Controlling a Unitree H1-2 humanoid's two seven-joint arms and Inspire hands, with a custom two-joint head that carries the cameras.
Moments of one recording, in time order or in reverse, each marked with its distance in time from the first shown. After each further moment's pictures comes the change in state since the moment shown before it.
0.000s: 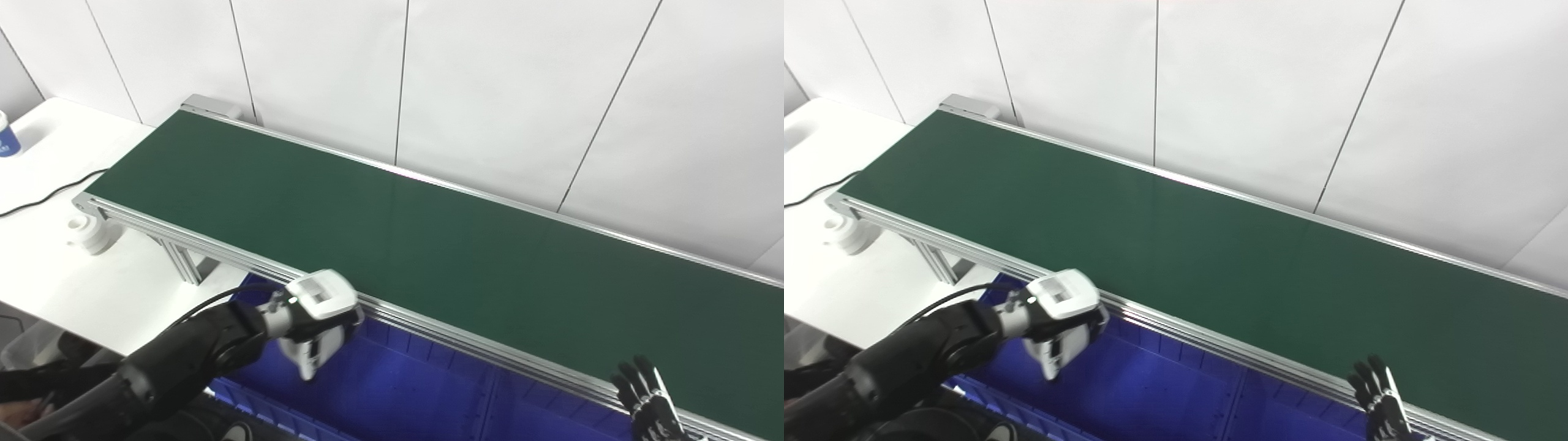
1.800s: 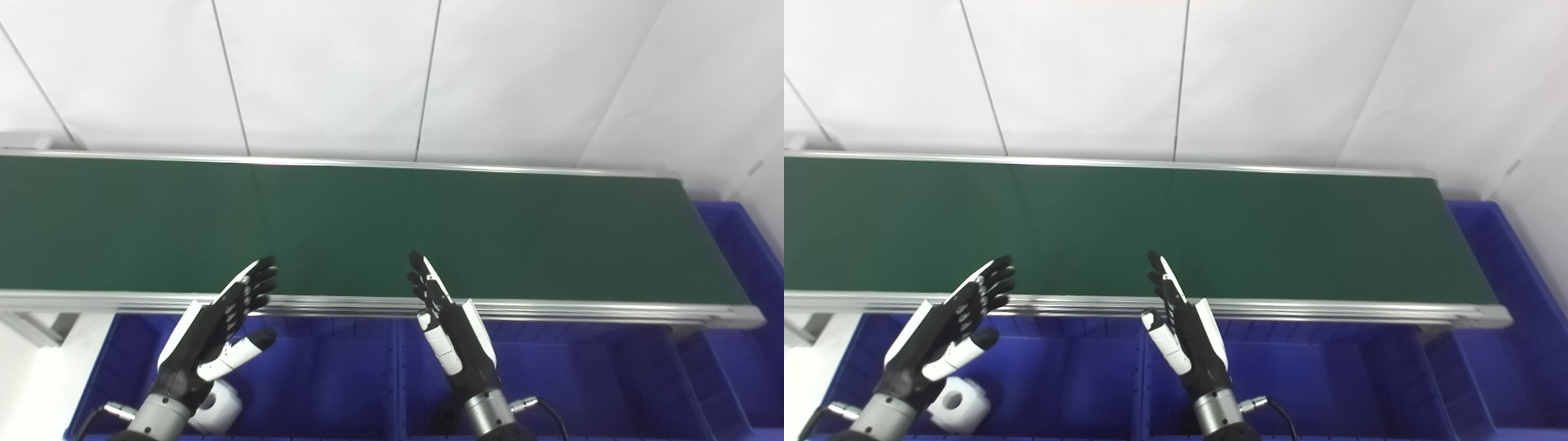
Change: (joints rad) left arm 0.225 -0.514 0.324 -0.313 -0.956 0.189 -0.052; right arm -0.034 0.291 0.177 0.027 -0.313 0.083 -0.166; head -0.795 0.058
